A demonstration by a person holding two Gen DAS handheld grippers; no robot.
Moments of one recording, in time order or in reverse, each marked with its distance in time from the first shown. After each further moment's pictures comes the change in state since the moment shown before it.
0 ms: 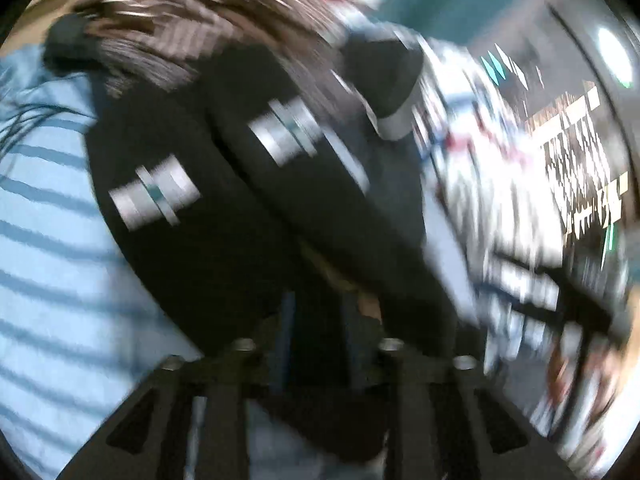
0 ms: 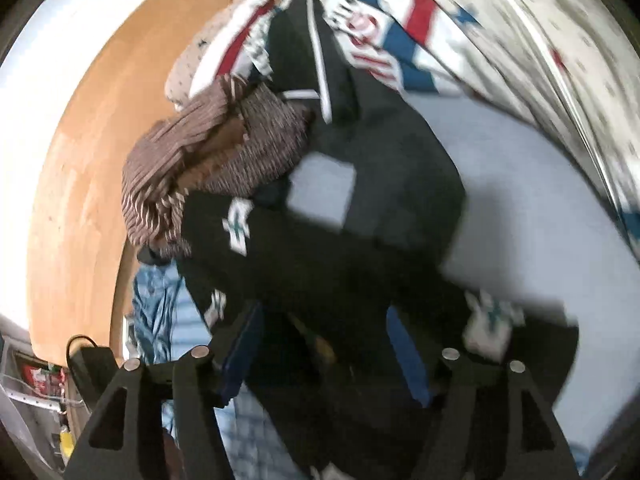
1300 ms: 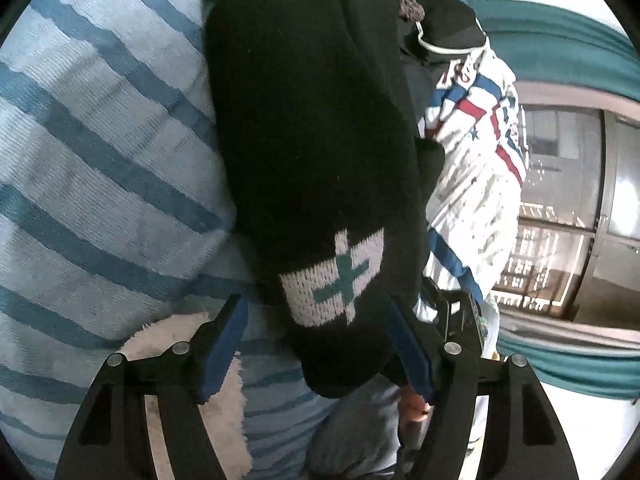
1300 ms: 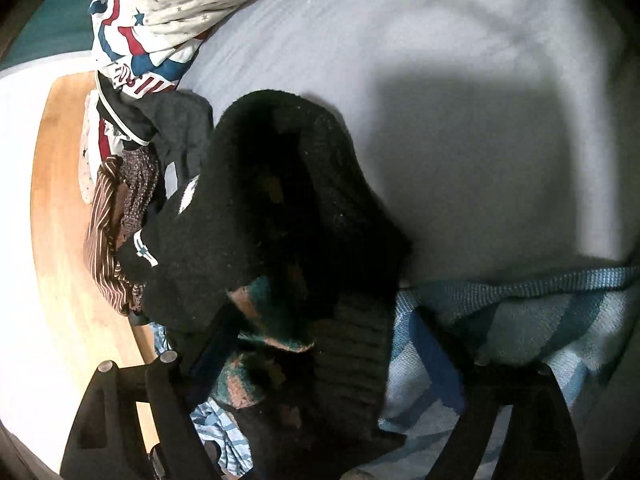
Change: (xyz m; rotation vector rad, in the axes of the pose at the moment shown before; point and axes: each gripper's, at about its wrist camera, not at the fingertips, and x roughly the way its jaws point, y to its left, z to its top) left arm 0.023 0.008 -0.140 -0.592 0.161 -0.313; right arm 0.007 -0.174 -0.115 0.565 0.024 0.073
